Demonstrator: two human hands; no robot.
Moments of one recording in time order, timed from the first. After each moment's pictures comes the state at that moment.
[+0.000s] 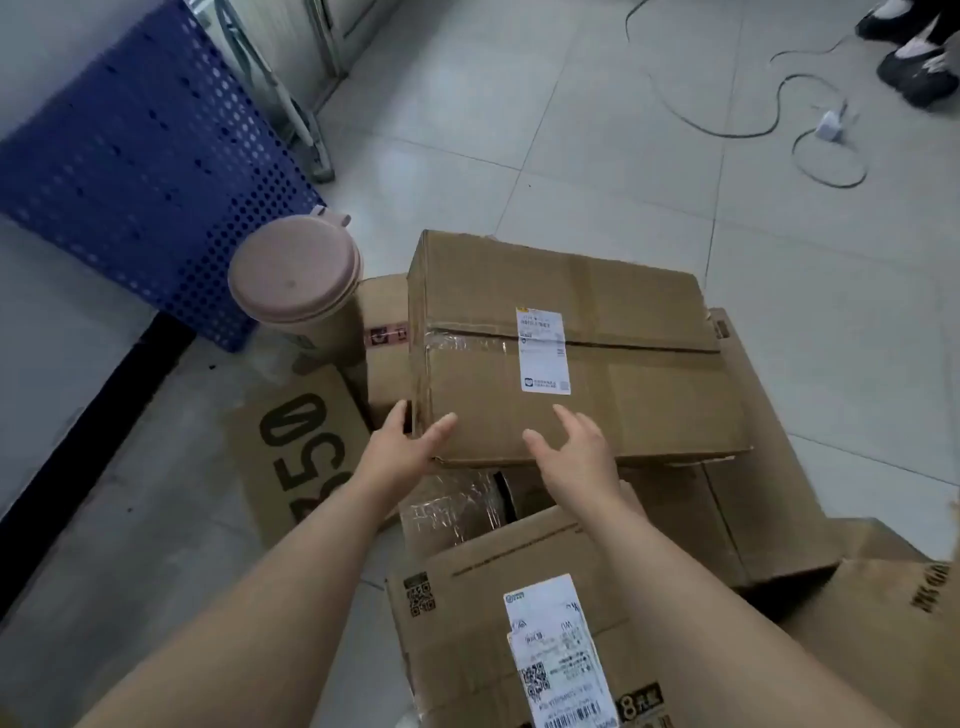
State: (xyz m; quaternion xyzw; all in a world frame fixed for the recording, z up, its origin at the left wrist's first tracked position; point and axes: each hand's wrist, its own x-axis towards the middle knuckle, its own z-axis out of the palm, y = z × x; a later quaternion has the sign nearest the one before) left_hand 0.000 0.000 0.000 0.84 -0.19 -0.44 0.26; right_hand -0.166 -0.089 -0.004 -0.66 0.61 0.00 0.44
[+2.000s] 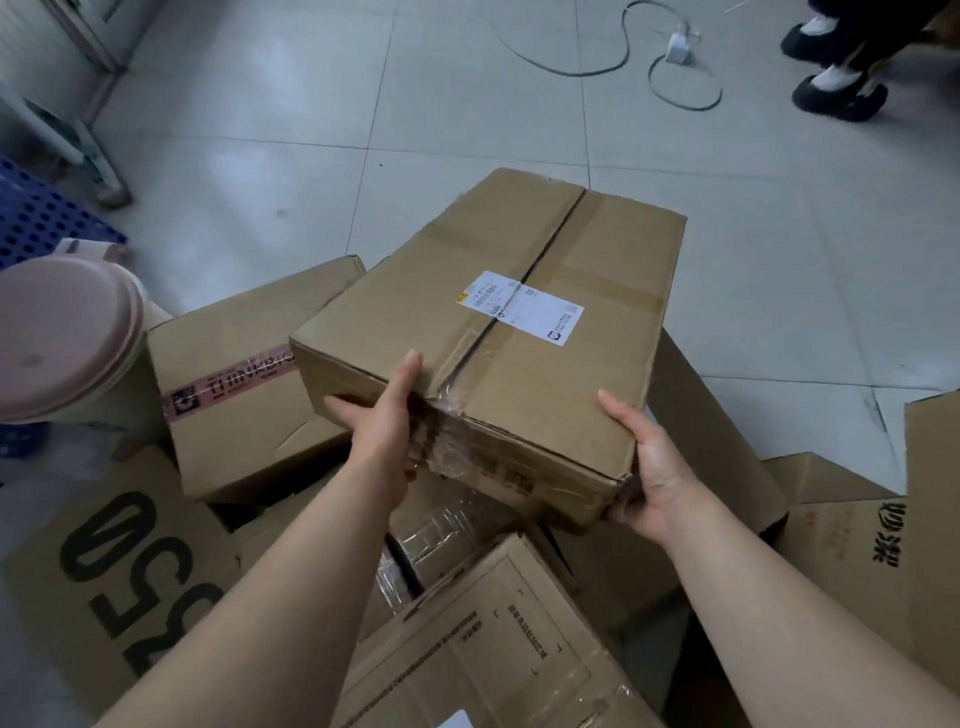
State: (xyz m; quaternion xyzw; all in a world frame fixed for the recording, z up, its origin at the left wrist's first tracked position) left_hand -0.085 -0.169 -0.094 0.71 0.05 -0.54 0.45; right_hand -0.318 -0.197 -0.079 -0.17 0.62 -0.23 0.73
